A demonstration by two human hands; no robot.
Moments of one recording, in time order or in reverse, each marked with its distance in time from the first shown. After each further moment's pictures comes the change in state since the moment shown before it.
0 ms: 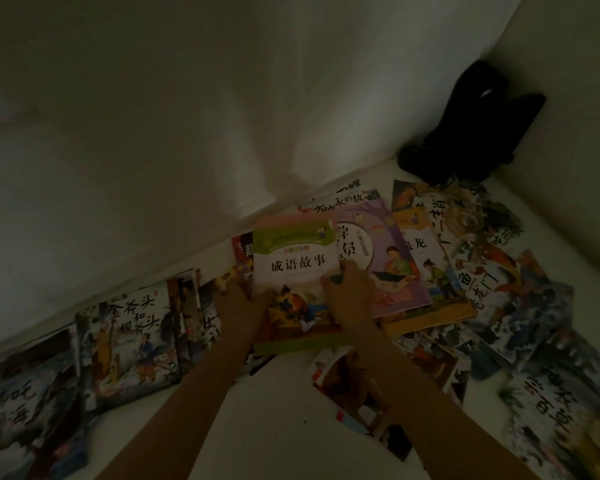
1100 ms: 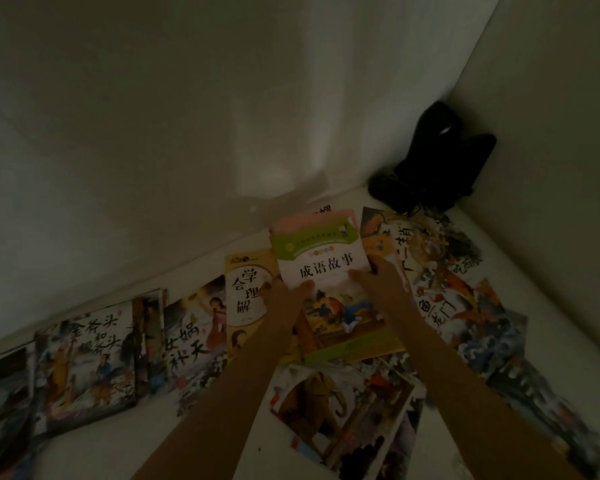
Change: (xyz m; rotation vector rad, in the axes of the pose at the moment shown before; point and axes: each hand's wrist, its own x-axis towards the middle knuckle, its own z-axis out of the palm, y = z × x) left_hand 0.025 0.024 0.122 -0.329 -0.227 -0.082; right_hand 0.054 0.037 -0.106 0.306 -0.085 -0.072
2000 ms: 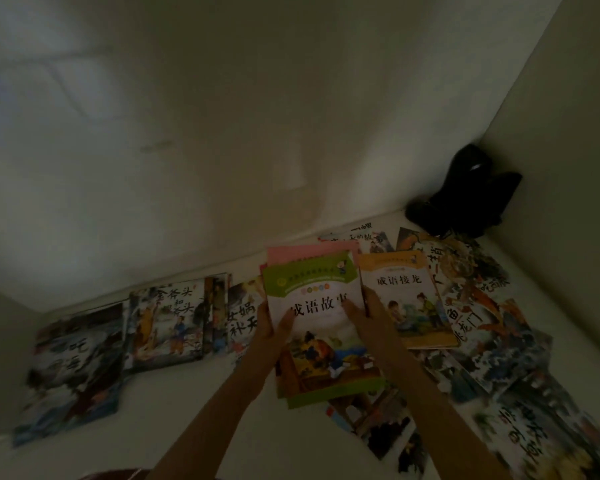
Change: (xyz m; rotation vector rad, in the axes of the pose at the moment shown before) left_hand -0.174 0.019 -0.104 -0.082 -0.068 0.203; right_hand -0.120 -0.008 0.053 0.142 -0.235 -0.207
